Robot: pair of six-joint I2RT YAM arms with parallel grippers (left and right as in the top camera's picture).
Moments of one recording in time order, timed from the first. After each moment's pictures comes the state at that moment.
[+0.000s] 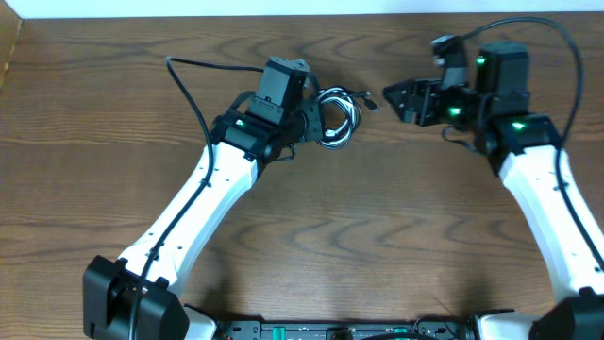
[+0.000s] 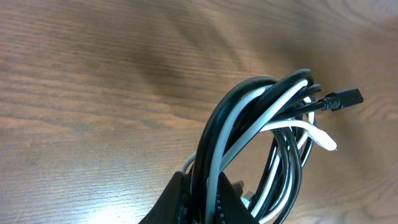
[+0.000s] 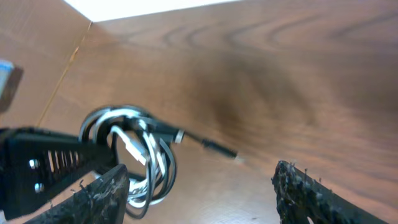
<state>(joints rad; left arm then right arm) -0.46 1.59 1.34 -0.62 0.12 -0.56 0.15 1.51 1.23 -0.41 -0.57 0.27</state>
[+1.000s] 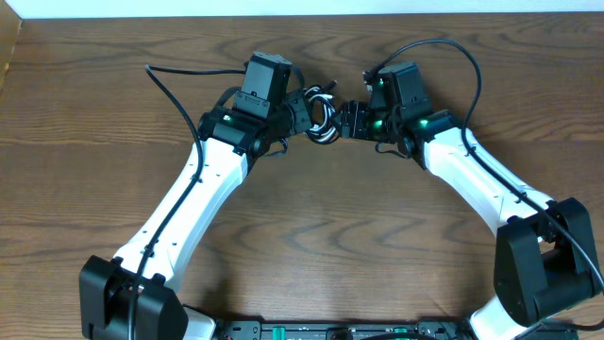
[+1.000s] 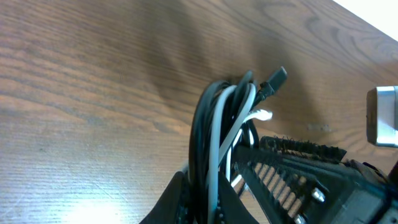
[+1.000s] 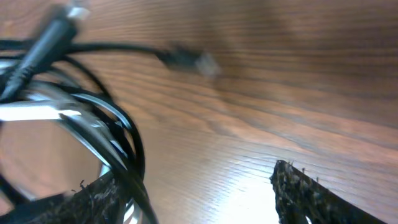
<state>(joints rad) -0.40 1.59 1.34 -0.62 0.12 -0.68 0.40 1.77 1.23 -0.33 -0.31 0.54</state>
